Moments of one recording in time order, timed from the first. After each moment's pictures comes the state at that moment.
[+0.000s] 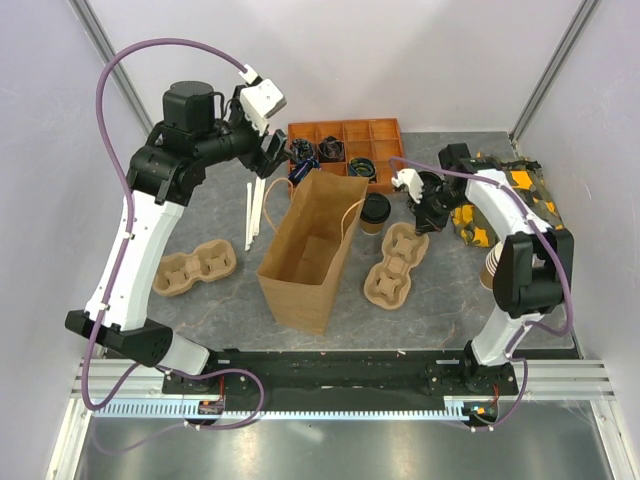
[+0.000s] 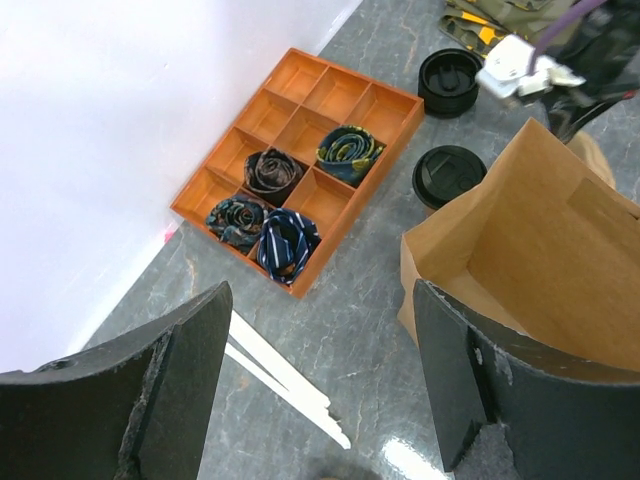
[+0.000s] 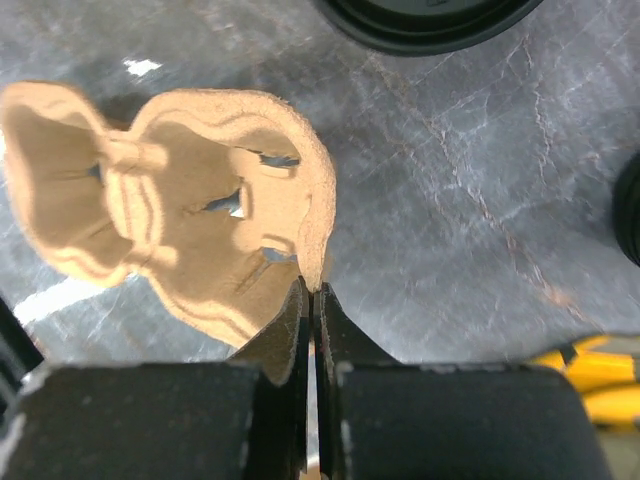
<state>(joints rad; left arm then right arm) -0.39 1.46 1.94 -0.83 0.38 0.43 0.12 1.78 1.45 -1.03 -0.51 -0.94</state>
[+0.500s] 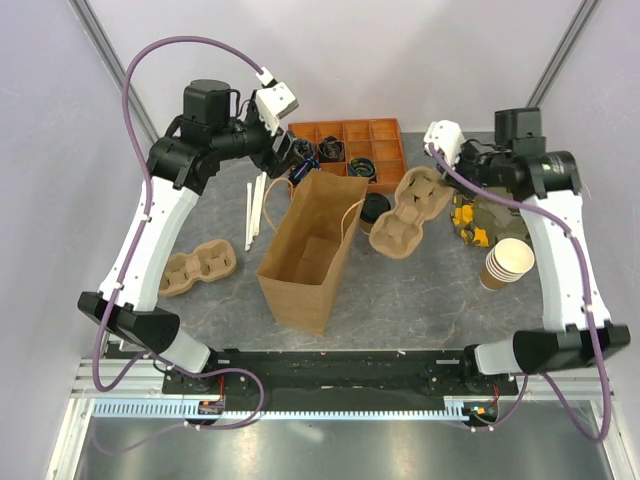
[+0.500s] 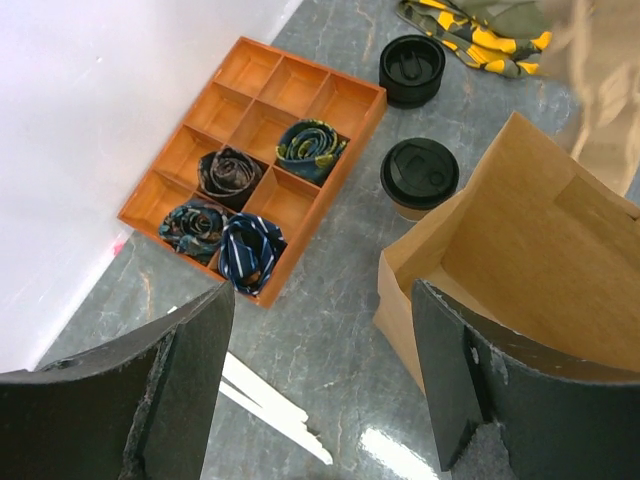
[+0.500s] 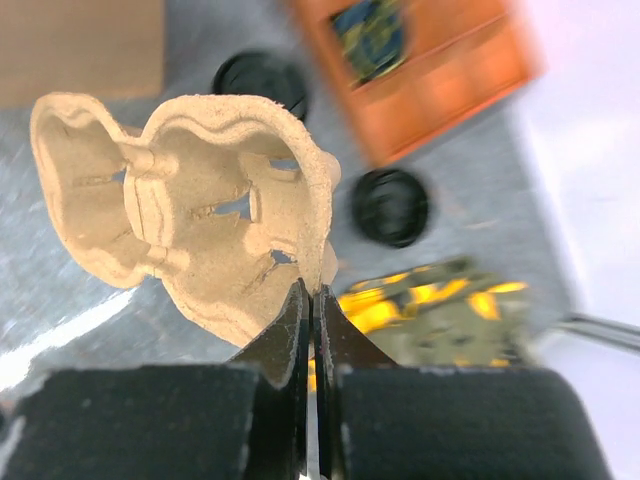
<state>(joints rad) -0.38 1.54 1.94 -0.82 0.48 0.43 0.09 1.42 1.73 -1.14 -0.50 -0.94</state>
